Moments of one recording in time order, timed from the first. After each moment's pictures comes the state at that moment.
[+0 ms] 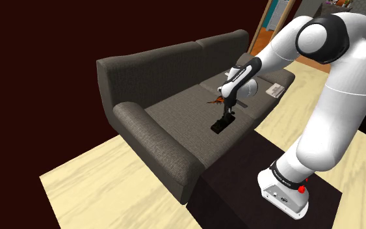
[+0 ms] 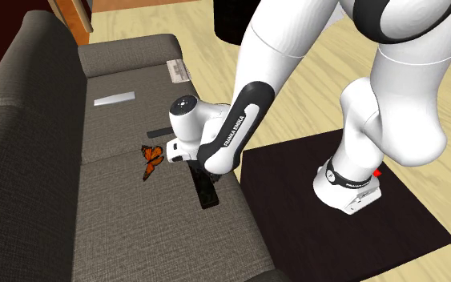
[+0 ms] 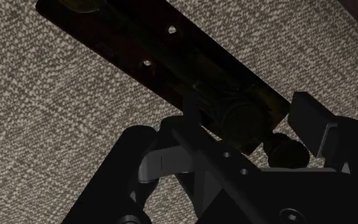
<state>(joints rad) 0.00 0.28 -0.33 -2.49 0.07 2.66 -1.09</state>
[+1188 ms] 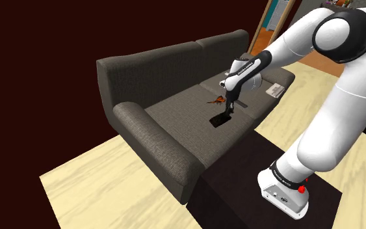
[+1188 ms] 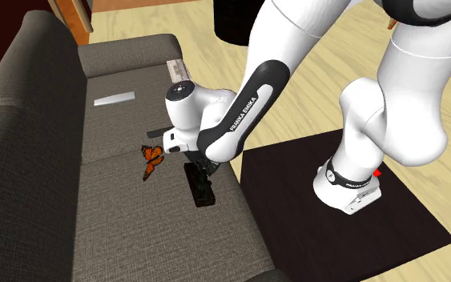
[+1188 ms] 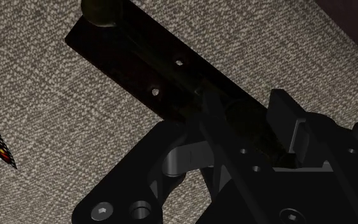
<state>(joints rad) 0.03 0.17 -0.36 -2.49 0.00 2.56 -1.05</state>
